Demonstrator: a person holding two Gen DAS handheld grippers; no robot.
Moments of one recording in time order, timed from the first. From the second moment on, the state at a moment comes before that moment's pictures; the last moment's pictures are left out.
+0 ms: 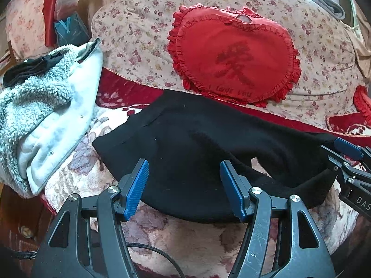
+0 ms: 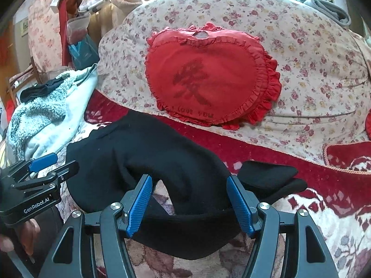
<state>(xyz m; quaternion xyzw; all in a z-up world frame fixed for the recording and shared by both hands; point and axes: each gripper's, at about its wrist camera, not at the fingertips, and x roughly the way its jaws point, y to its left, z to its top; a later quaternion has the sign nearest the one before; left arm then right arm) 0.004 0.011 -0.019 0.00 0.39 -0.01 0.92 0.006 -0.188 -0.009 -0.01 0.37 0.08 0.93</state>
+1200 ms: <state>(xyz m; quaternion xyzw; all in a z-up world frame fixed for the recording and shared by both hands) 0.011 0.038 -0.028 -0.03 0.41 0.01 0.91 0.011 -0.182 -0.021 -0.04 0.39 0.08 0.92</state>
